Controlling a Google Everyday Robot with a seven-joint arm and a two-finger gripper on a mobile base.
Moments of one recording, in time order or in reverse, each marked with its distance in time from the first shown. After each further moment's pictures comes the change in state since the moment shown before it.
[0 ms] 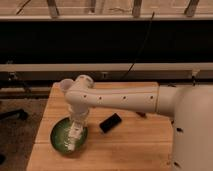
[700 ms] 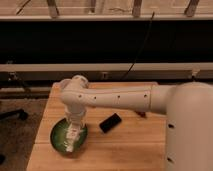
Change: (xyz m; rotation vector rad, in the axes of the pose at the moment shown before) arm -0.009 -0.010 0.009 -0.033 -0.024 -0.051
